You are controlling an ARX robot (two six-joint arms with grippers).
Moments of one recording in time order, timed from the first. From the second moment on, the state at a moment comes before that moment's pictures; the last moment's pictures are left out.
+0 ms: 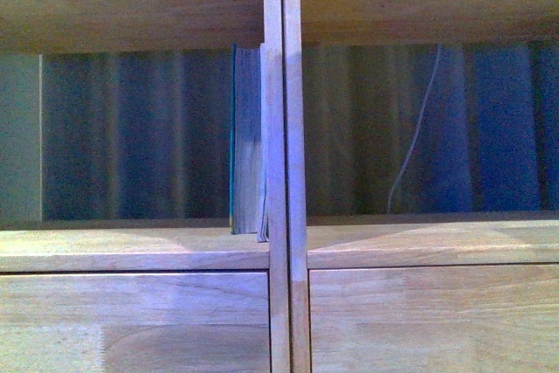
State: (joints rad) left arm 0.32 1.39 0.85 0.85 0.98 -0.73; right arm 0.10 0.94 0.75 0.80 -0.39 0.91
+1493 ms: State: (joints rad) left arm -0.18 1.43 1.10 0.97 0.94 -1.11; right arm 0.44 1.17 0.79 0.95 -0.30 0.88
